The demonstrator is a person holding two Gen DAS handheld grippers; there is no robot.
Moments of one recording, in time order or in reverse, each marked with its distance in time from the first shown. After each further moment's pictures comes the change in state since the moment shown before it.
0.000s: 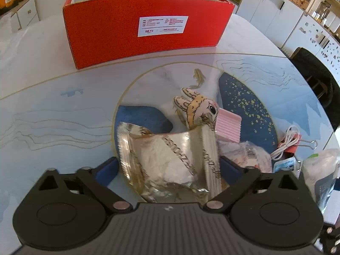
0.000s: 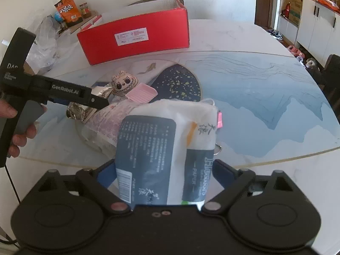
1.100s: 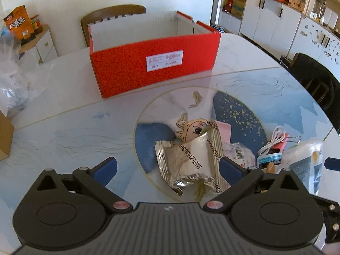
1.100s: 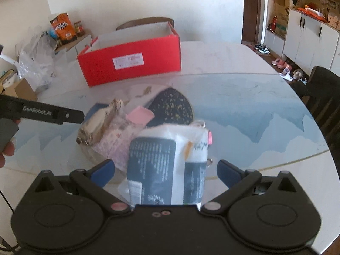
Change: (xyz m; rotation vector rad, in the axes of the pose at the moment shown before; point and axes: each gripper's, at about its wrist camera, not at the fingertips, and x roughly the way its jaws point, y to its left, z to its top) left arm -0.069 -0.027 -0.018 0.070 -0.134 0.121; right arm -0.028 0.015 -0.002 0.018 -0.098 -0.065
